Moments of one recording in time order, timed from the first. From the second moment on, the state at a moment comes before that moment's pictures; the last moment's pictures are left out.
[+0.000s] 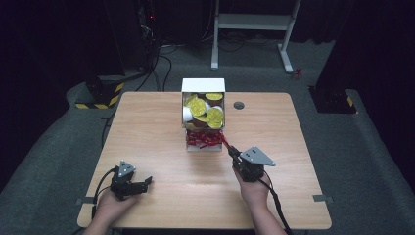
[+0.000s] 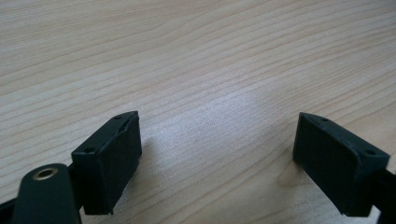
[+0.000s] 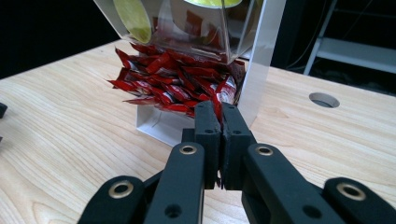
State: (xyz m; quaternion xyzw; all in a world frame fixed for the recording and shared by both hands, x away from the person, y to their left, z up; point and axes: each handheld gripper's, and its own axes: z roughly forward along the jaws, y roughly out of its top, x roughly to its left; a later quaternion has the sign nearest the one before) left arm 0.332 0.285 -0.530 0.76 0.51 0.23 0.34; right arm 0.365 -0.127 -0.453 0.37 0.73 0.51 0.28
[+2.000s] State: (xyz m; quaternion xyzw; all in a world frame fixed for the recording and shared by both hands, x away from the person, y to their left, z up) left arm 0.335 0.283 -0.530 0.76 0.51 0.23 0.33; right arm 0.339 -0.189 -0.432 0.41 0.69 0.52 0.31
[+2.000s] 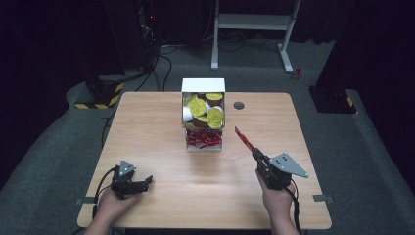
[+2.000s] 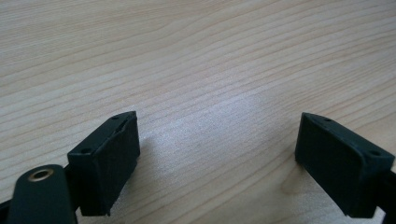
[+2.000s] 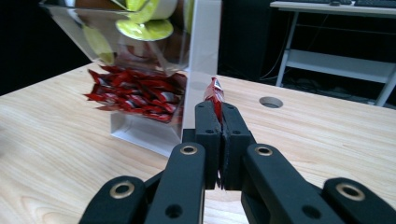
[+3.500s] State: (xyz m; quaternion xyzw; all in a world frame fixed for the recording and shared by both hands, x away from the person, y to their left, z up) left arm 0.336 0.281 -0.531 0.75 0.52 0.23 0.32; right arm 0.427 -0.198 -0.464 0.46 0.69 0.45 0.33
